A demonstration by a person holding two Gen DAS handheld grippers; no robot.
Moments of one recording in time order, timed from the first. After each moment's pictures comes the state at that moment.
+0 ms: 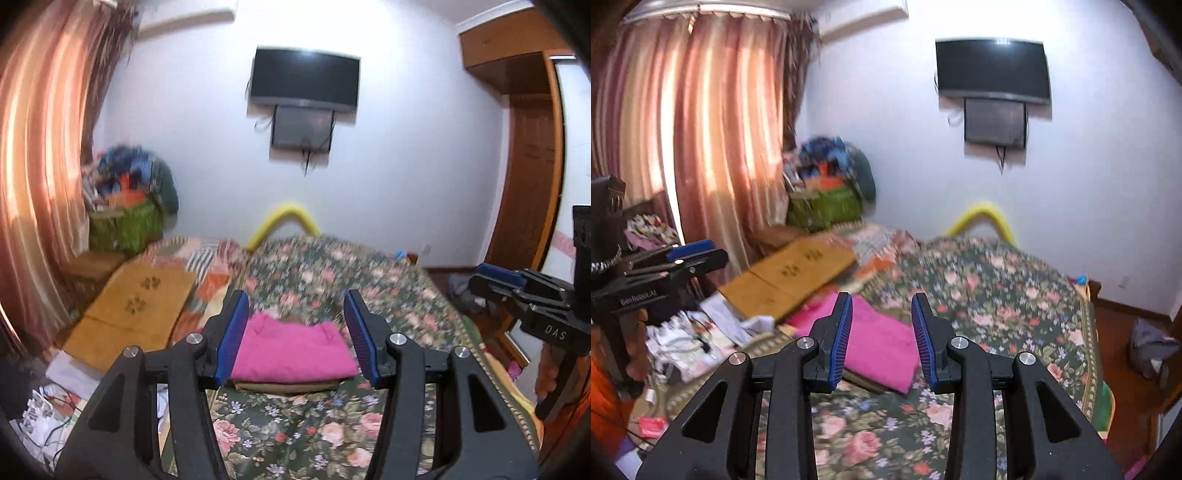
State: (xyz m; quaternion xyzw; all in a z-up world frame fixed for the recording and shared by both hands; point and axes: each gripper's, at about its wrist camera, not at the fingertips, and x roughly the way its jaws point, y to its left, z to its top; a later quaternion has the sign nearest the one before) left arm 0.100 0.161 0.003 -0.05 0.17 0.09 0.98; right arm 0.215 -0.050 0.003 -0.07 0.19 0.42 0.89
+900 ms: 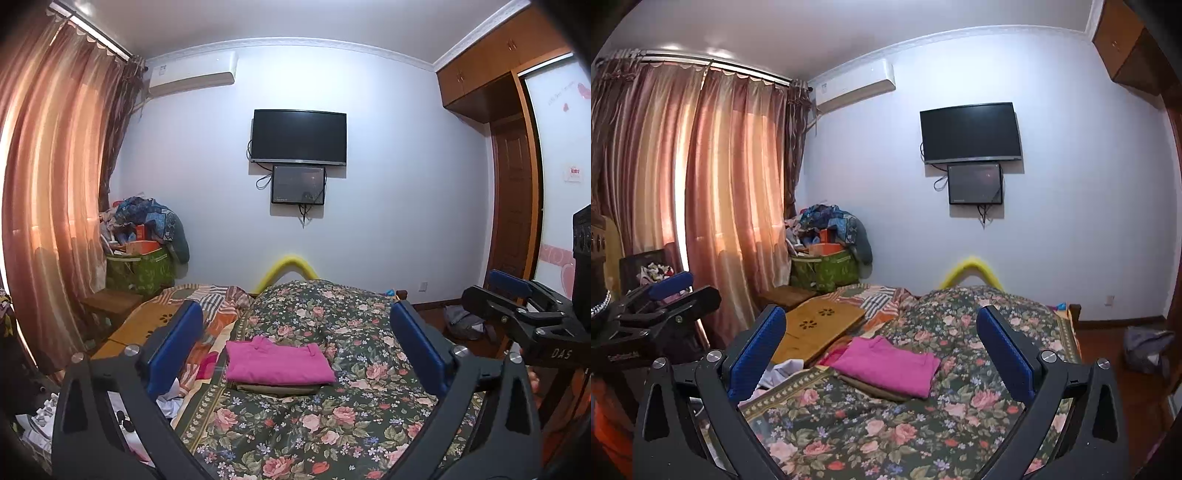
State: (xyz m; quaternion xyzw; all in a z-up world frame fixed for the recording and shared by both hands) left arm -0.029 0.087 0.026 -0.02 0.08 0.12 0.99; right arm 0.100 -0.099 0.022 0.00 0.09 0.39 0.92
